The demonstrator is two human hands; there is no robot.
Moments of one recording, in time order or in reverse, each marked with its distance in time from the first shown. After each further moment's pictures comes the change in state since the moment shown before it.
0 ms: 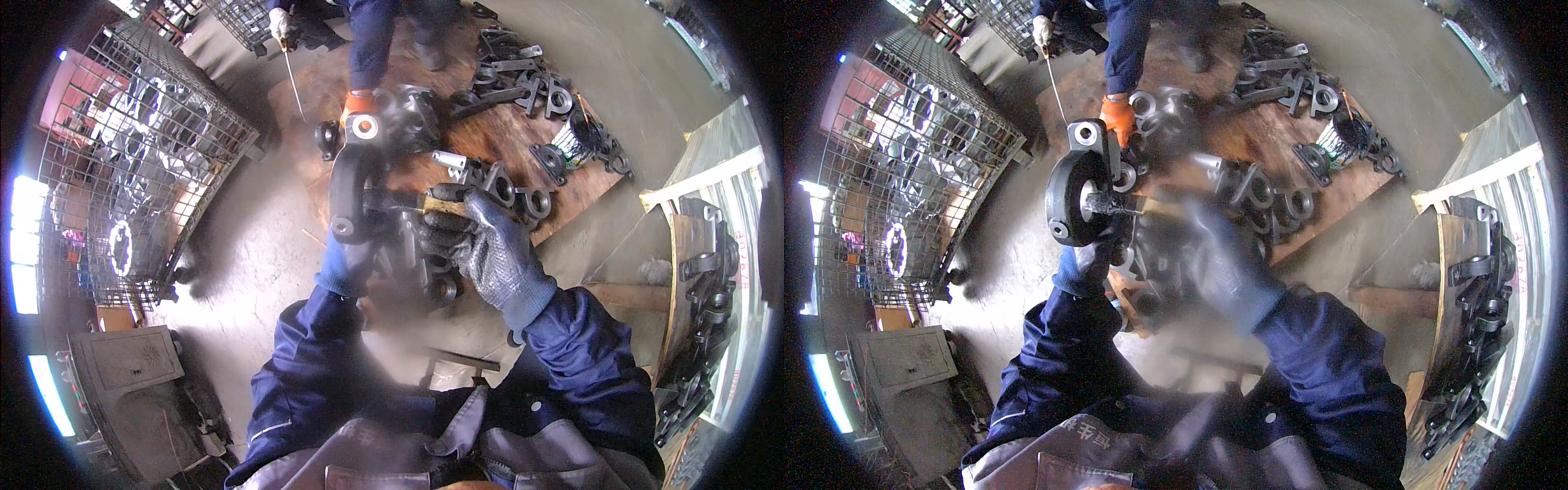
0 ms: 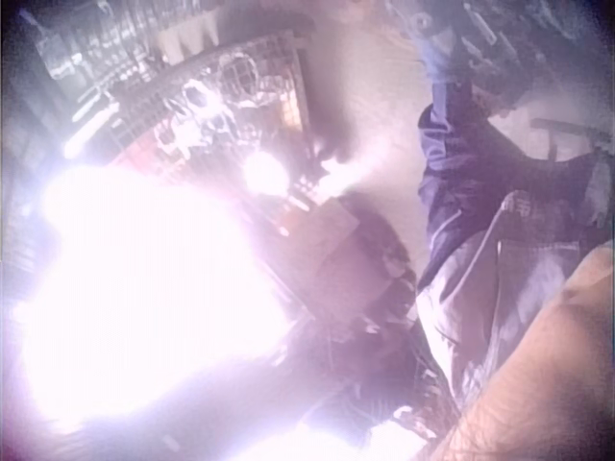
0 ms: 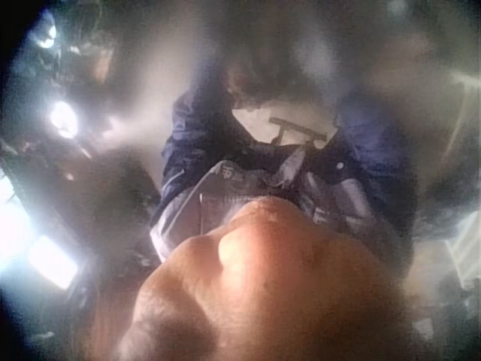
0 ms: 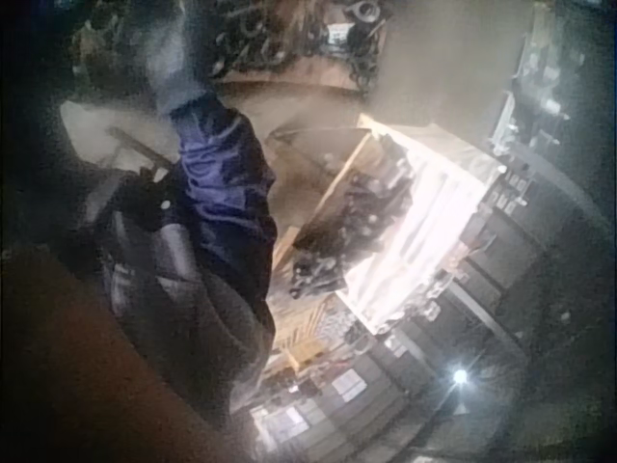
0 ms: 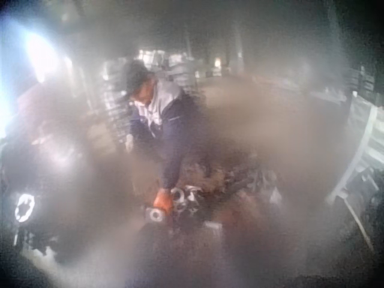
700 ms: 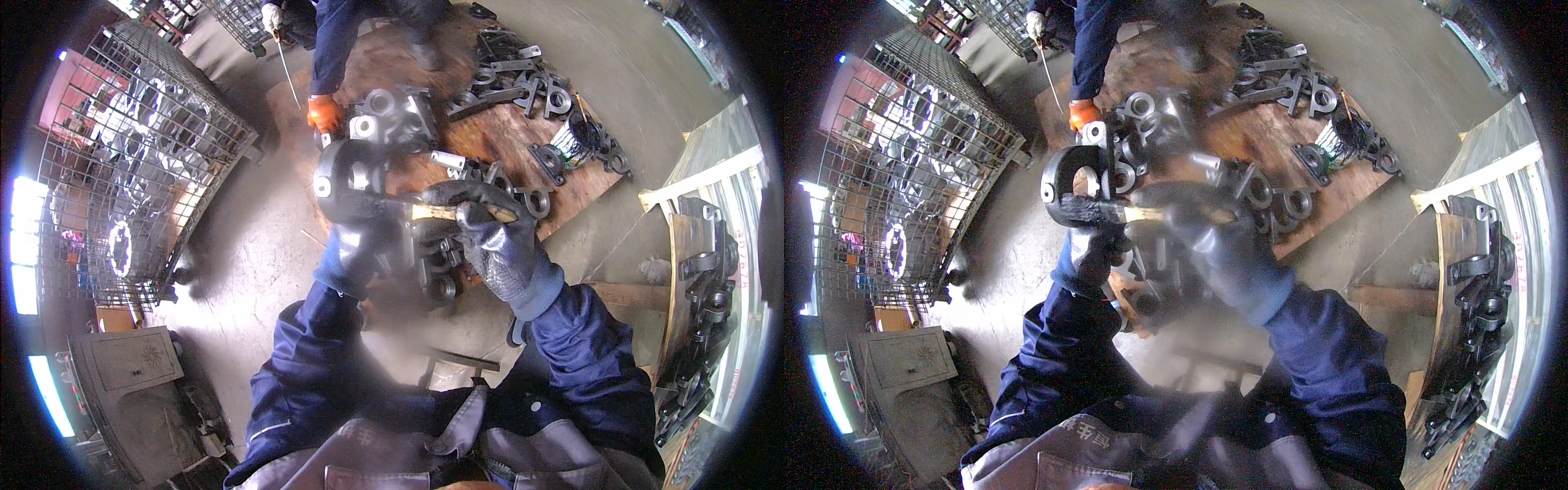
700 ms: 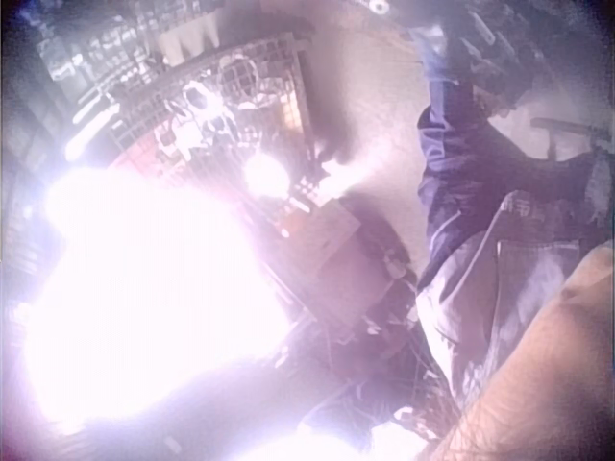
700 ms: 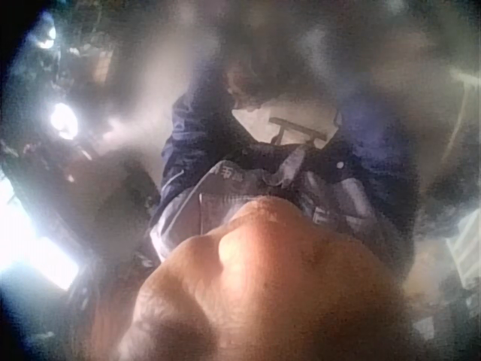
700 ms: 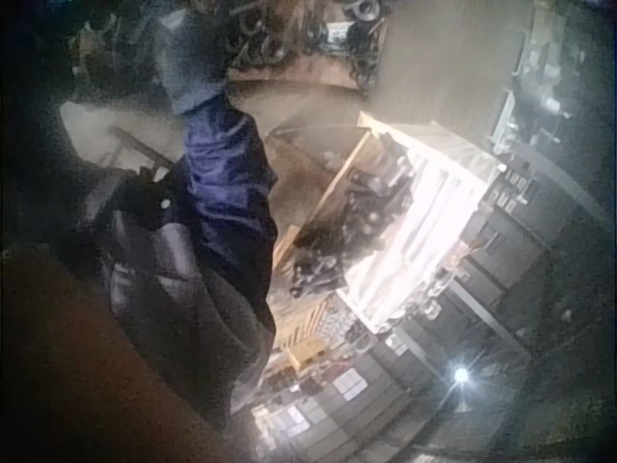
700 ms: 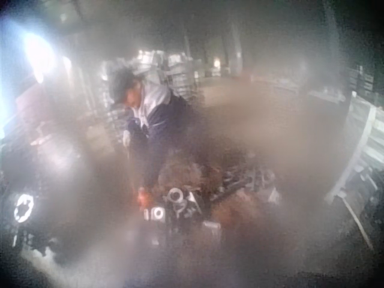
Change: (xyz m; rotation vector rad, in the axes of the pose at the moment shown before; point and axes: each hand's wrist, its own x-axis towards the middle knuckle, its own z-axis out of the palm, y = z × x) left_hand -0.007 -0.002 -0.003 -0.086 -0.033 -0.139; right_hand 0.001 -0.019 0.001 -0.659 -0.187 -0.321
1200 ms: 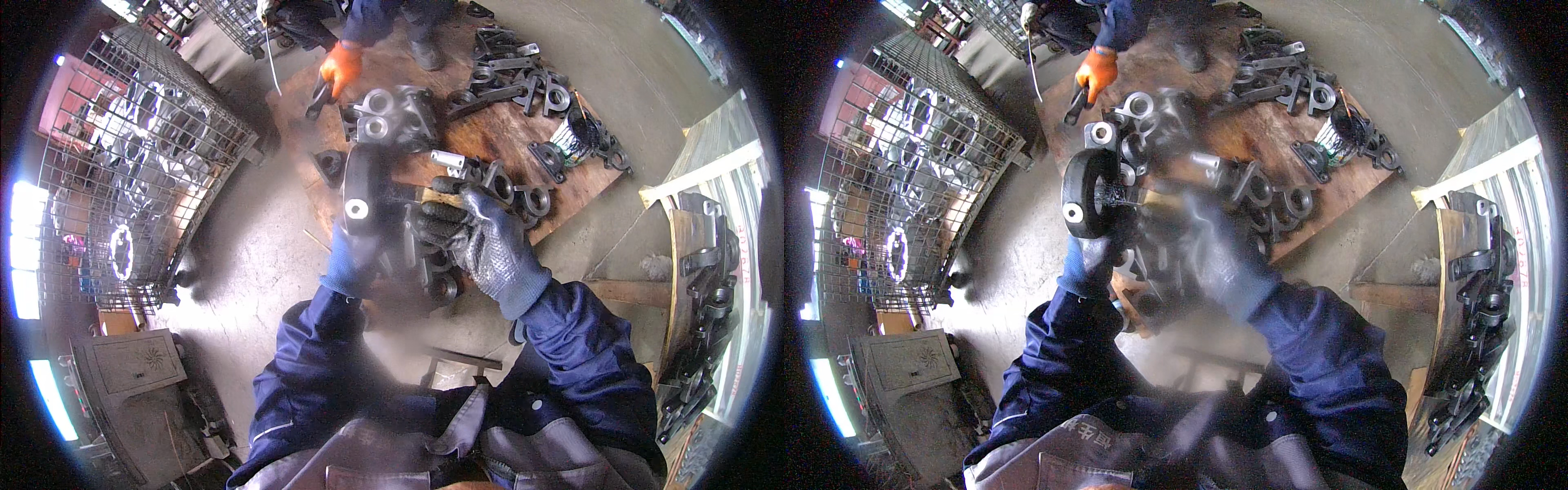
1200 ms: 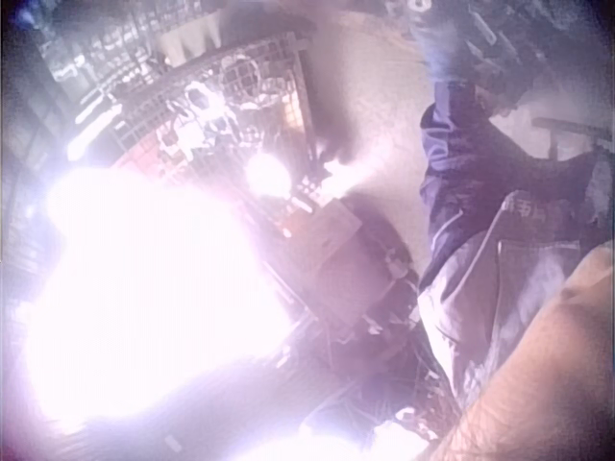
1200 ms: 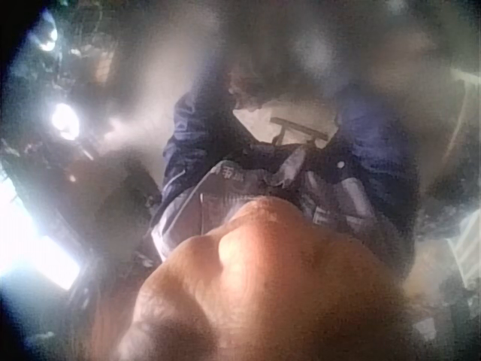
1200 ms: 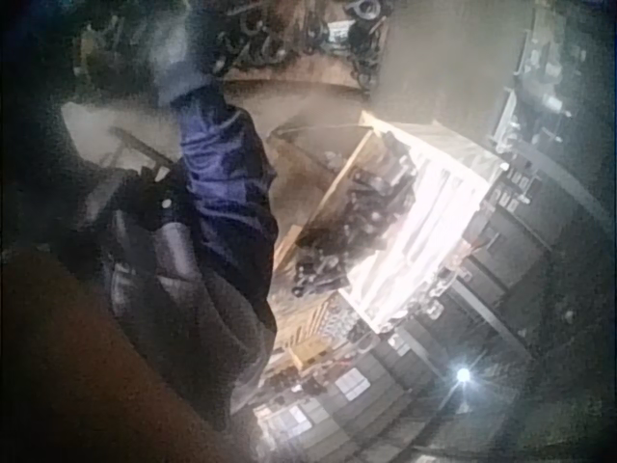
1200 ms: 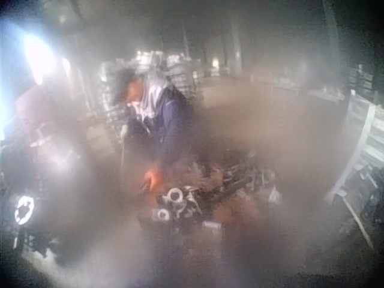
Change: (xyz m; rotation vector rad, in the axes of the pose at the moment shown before) left_hand 0.000 0.024 0.018 0.134 0.054 -0.053; right_hand 0.000 0.018 0.009 0.698 0.200 0.272
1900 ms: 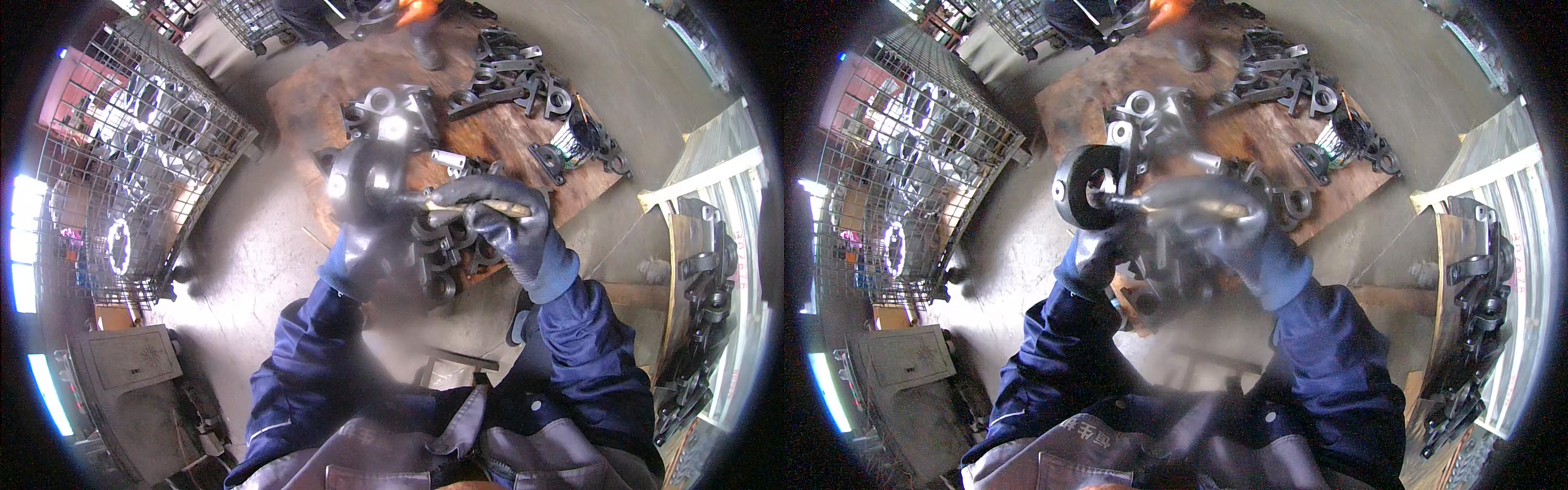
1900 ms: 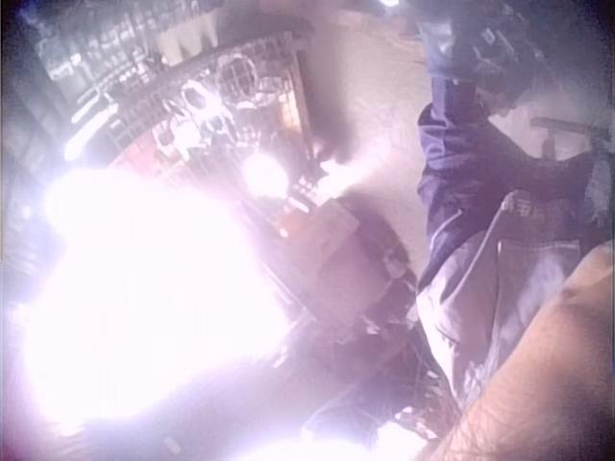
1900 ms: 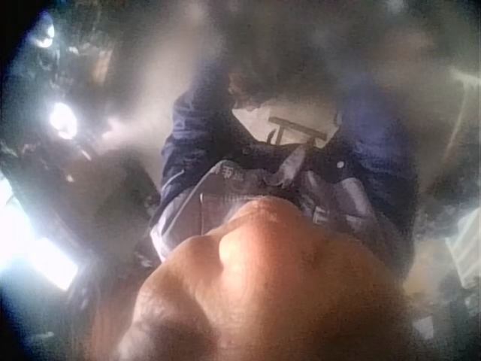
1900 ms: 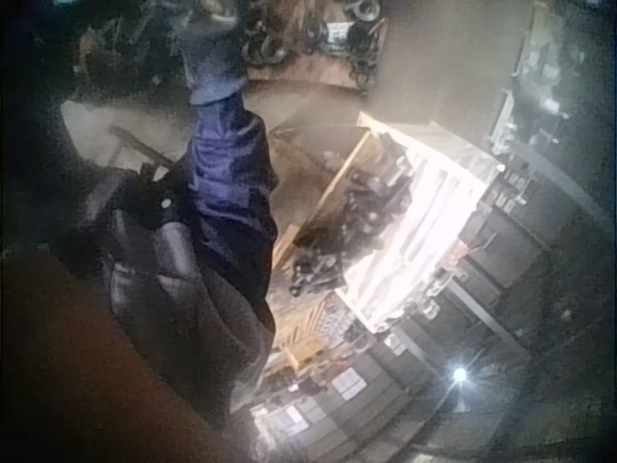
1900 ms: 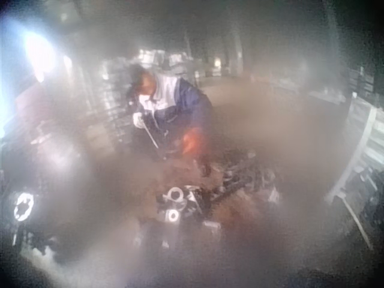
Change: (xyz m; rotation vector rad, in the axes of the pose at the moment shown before) left_hand 0.002 -0.007 -0.003 -0.206 -0.247 0.027; right_hand 0.002 -0.039 0.000 -0.930 -0.340 -0.473
